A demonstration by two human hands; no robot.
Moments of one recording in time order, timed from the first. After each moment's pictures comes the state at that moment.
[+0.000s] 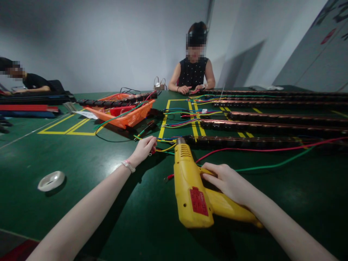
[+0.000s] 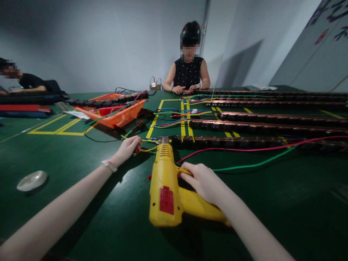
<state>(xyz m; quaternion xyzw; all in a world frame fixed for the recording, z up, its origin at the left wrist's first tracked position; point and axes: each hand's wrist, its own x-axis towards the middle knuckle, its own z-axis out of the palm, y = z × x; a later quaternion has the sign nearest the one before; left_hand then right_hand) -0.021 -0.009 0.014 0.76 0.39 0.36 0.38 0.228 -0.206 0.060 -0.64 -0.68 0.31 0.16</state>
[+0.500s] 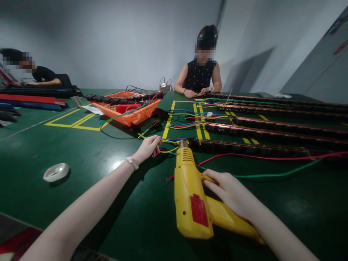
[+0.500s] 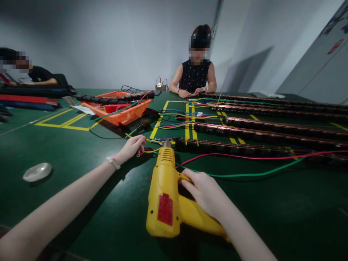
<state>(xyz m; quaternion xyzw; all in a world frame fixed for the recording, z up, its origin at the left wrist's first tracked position) -0.020 -0.006 0.010 0.75 0.39 0.34 0.42 0.215 -0.210 0.061 -0.64 -0.69 0.30 0.15</state>
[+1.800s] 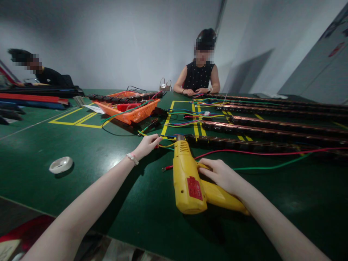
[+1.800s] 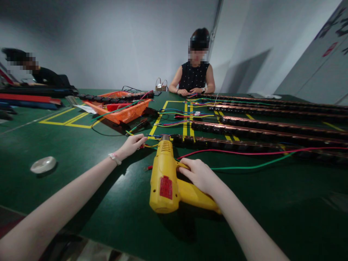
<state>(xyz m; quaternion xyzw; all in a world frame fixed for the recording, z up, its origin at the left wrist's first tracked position) -0.025 -0.015 0.014 0.84 0.34 0.33 0.28 0.230 -0.198 0.059 -0.61 -0.72 0.28 0.16</state>
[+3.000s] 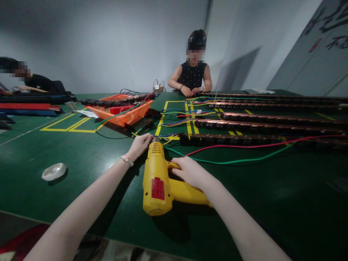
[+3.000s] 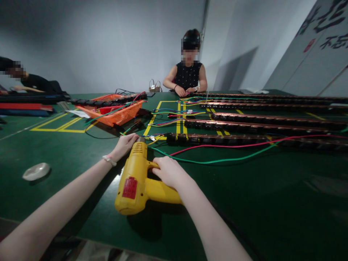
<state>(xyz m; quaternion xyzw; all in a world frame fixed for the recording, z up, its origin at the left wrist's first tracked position) -0.026 -0.014 0.013 0.83 0.39 0.35 0.19 0.169 -0.181 0.051 -0.59 -0.75 0.24 0.17</state>
